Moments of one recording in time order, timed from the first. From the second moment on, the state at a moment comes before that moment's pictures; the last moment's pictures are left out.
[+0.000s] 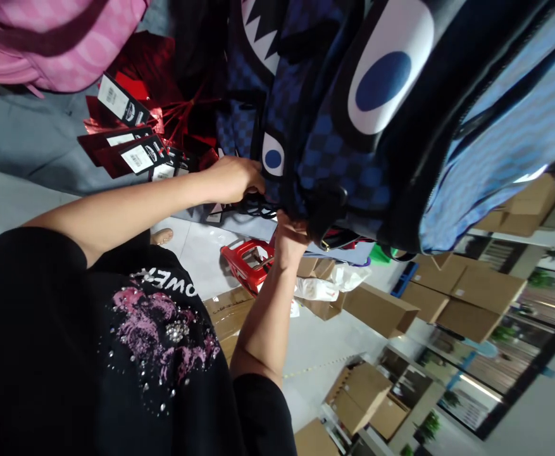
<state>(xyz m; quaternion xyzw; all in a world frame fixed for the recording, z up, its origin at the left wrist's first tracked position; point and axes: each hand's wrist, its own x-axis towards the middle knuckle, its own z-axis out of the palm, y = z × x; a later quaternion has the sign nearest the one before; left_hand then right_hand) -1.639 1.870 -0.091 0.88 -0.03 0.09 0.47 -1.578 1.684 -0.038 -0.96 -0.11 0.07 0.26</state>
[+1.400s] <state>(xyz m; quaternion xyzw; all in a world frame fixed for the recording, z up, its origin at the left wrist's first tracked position) -1.679 1.885 -0.082 0.79 -0.15 -0.09 0.59 -1.608 1.656 -0.033 -0.63 0.09 0.45 0.62</state>
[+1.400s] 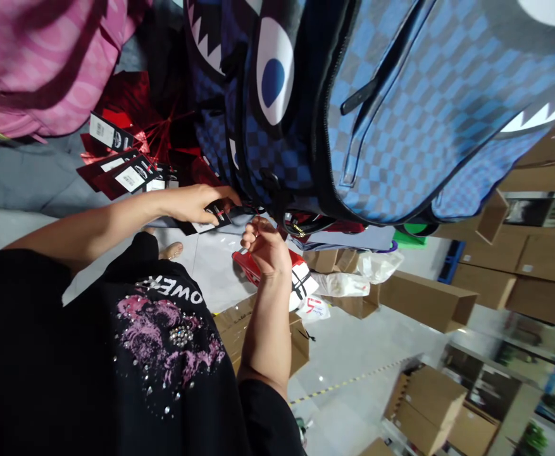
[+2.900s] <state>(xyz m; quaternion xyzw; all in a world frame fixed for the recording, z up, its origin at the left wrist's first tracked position) -1.683 1.832 -0.103 0.75 -0.08 0.13 0.65 -1.622 1.674 -0.045 -0.73 0.02 0.34 0.60</state>
